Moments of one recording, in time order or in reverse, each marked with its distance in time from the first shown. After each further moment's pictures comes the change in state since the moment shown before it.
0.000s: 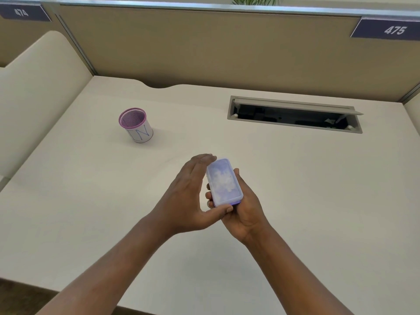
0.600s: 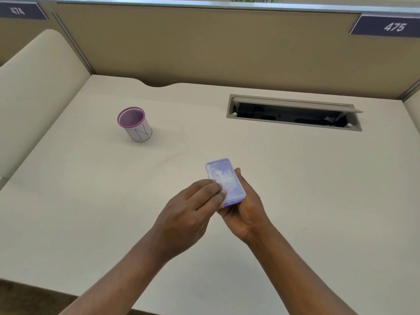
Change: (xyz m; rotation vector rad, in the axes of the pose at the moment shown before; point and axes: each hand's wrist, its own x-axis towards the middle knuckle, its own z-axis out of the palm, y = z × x) left_hand -0.026 -0.003 0.017 0.313 0.176 0.426; right_hand -0.001 -0.003 -0.002 0.137 -0.045 0.048
